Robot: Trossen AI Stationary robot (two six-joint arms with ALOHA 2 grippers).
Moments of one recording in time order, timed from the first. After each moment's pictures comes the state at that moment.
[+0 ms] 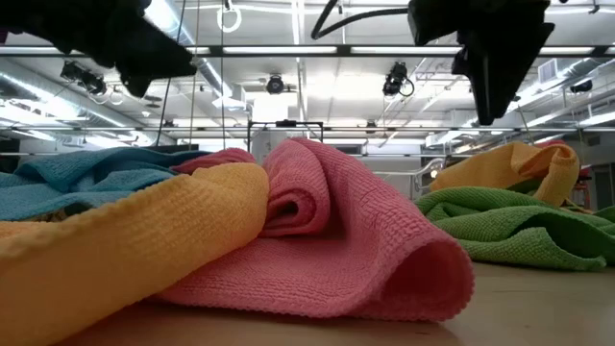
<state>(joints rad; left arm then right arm) -0.36 0.82 0.37 0.20 -0.52 -0.29 0.33 1.63 1.31 -1.18 0.12 0.61</state>
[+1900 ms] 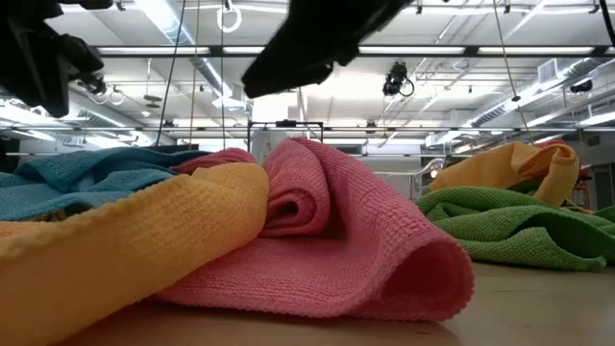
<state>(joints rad) -0.70 1.22 0.82 -0.71 -0.35 -0.75 0.29 1.91 1.36 -0.12 0.16 -0.02</state>
